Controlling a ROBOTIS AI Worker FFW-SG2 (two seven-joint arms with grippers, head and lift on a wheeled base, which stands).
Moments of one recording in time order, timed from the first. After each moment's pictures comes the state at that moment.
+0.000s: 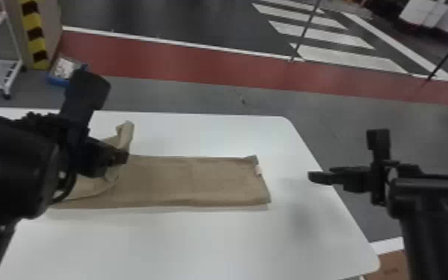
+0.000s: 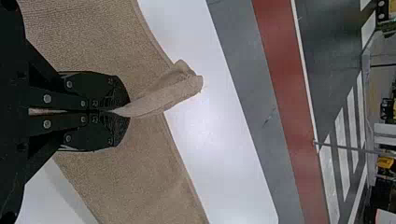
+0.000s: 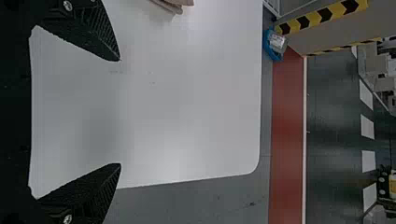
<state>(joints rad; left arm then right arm) -0.33 0.00 -0.35 -1.90 -0.15 1.37 -0.39 -0.22 -0.44 -0.45 -1.40 0.23 0.77 0.94</state>
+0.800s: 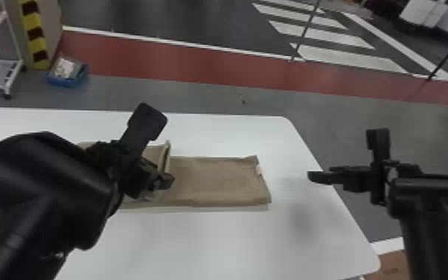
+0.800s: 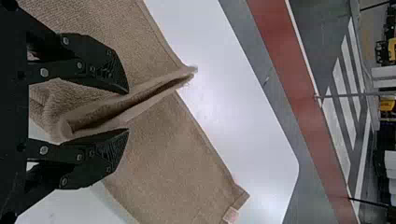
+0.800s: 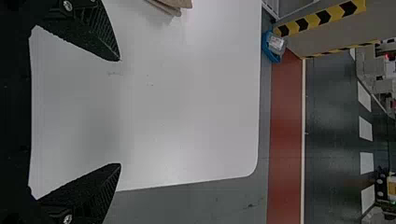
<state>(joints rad) -0.31 0.00 -0.53 -1.77 -0.14 1.16 -0.39 -0.22 -0.44 -0.45 -1.39 0.22 0.77 0.94</state>
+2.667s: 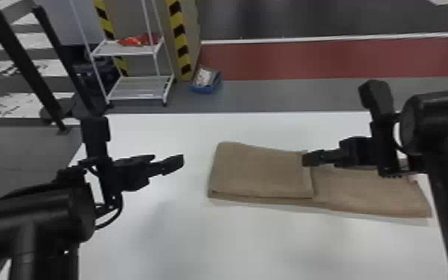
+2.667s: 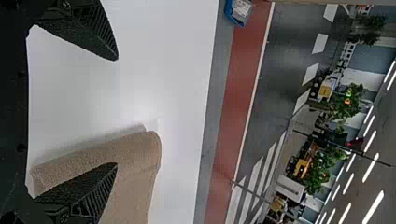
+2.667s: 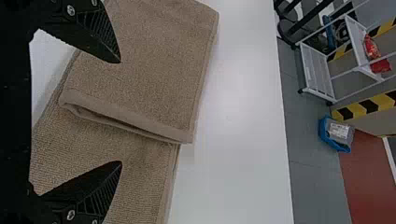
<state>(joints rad) -0.06 0.02 0.29 -1.93 -0.04 1.00 -0.66 -0.48 0.00 0.05 -1.63 0.18 1.57 0.64</state>
